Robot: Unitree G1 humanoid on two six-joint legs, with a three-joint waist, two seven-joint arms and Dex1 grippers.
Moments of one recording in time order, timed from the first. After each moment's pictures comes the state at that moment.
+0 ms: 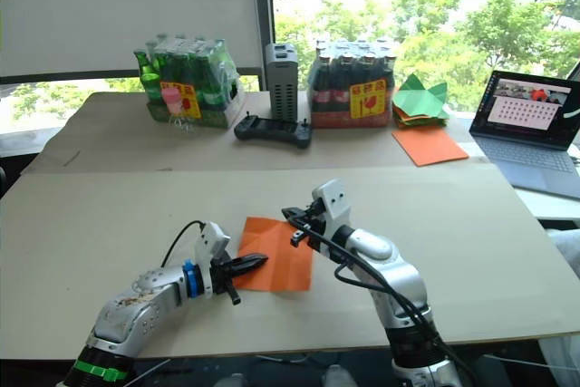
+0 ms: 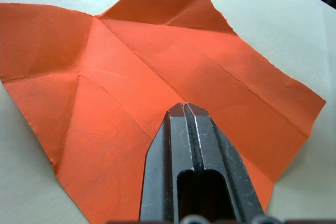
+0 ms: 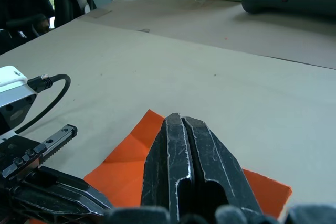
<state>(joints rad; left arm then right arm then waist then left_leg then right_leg) -0.18 0.43 -0.11 -0.12 -0.42 0.53 -0.77 -0.39 -0.21 0.10 -0.24 0.34 0.65 0.52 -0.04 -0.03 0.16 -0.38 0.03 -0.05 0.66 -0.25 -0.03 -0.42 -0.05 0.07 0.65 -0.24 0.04</state>
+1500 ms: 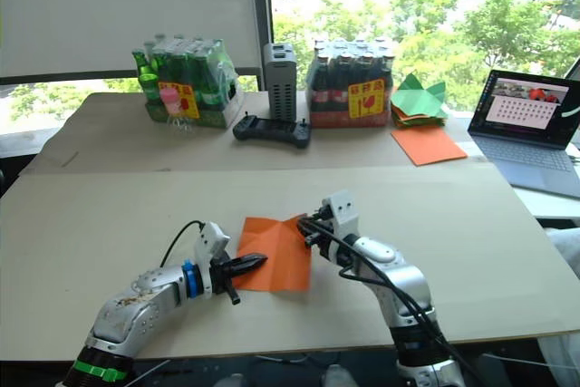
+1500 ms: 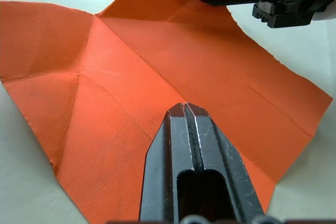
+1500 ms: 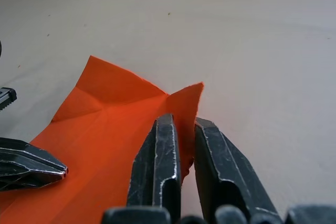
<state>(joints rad) -0.18 0.43 -0.11 -0.13 -0.42 0.54 -0.76 -0.37 -0.24 0.11 -0.18 0.34 0.75 0.45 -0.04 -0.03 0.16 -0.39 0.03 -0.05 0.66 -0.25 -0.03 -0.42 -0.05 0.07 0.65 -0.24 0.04</state>
